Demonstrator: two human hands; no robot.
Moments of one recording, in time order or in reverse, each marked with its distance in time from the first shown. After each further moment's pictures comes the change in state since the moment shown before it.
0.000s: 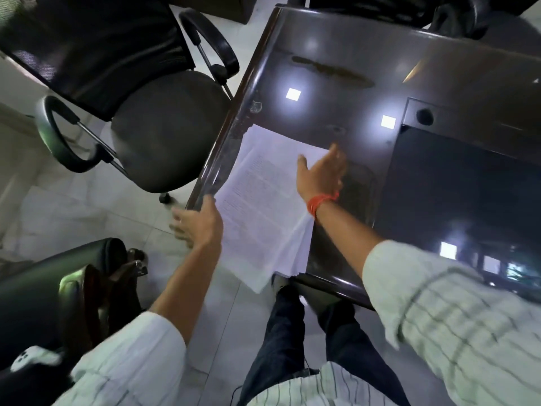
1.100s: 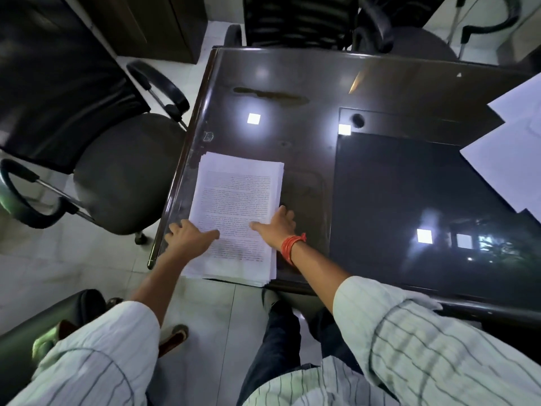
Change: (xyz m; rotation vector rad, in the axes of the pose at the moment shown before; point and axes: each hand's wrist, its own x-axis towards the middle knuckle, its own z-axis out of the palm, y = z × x) left_hand 0.009 0.011 0.022 0.935 -0.324 0.444; right_hand -0.058 0.054 -0.017 0.034 -0.461 0.183
